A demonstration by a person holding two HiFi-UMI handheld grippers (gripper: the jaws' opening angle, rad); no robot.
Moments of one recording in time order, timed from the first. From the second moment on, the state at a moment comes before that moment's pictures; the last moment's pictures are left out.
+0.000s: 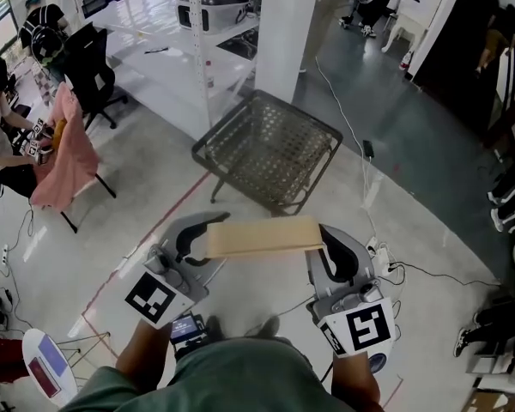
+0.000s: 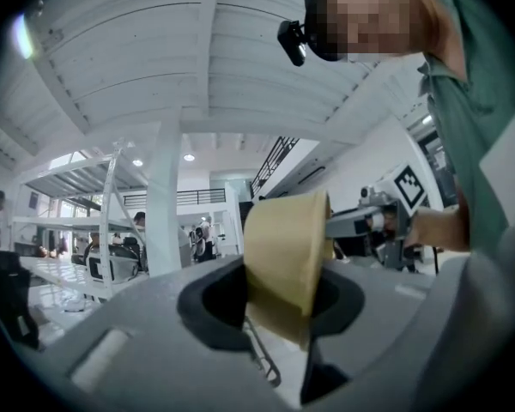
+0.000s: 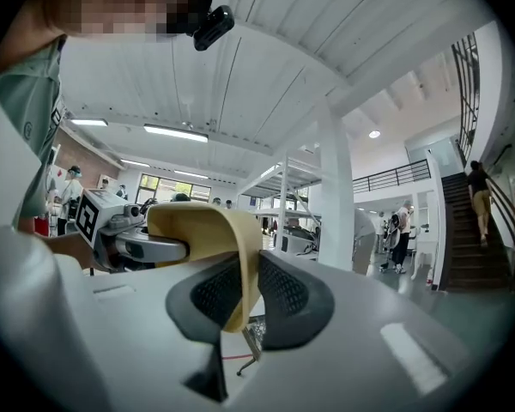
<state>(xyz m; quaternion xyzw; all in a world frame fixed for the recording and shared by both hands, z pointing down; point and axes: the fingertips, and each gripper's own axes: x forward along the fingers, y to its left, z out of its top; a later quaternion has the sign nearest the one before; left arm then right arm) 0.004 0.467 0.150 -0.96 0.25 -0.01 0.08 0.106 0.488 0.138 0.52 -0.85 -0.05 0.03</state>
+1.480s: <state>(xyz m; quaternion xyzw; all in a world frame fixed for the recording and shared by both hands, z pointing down) -0.009 0.349 0.153 -0.97 0.21 -0.01 0.09 0.091 0.378 0.140 0.55 -0.83 -0.05 0.04</state>
